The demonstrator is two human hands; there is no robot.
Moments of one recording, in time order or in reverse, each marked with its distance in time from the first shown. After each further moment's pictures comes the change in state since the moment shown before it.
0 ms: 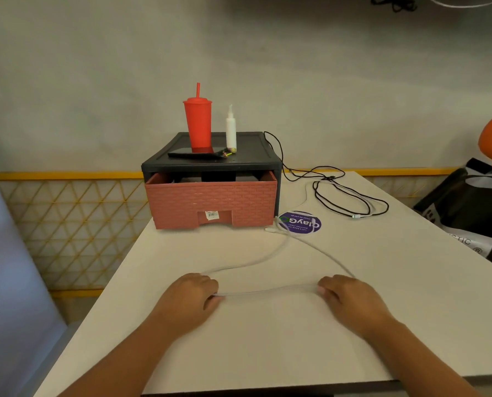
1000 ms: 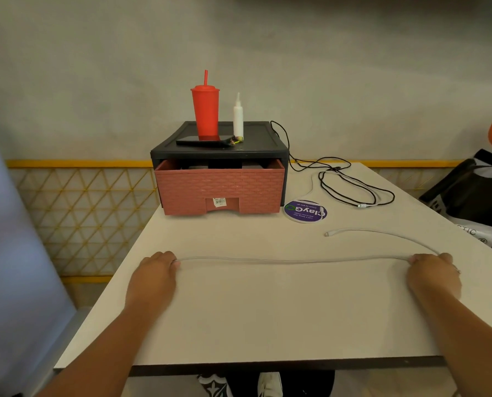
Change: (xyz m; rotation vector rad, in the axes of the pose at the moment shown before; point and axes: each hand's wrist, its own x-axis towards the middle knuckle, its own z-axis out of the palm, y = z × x) left_hand -0.034 -0.040 -0.004 -0.115 0.123 -0.666; right_hand -0.001 0.080 -0.030 0.207 0.259 0.963
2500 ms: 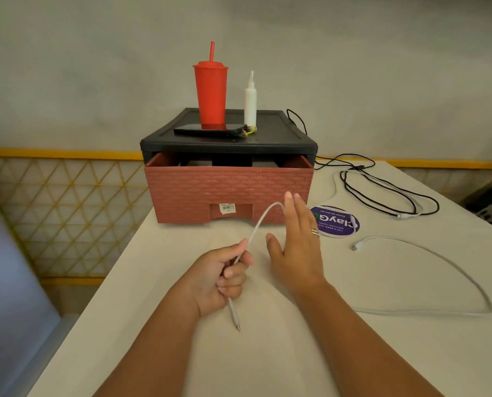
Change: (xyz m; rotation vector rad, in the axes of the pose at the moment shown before) left_hand 0.069 0.077 0.028 -1.556 -0.882 -0.469; right_hand -0.096 -0.194 0.136 0.318 -0.046 -0.964
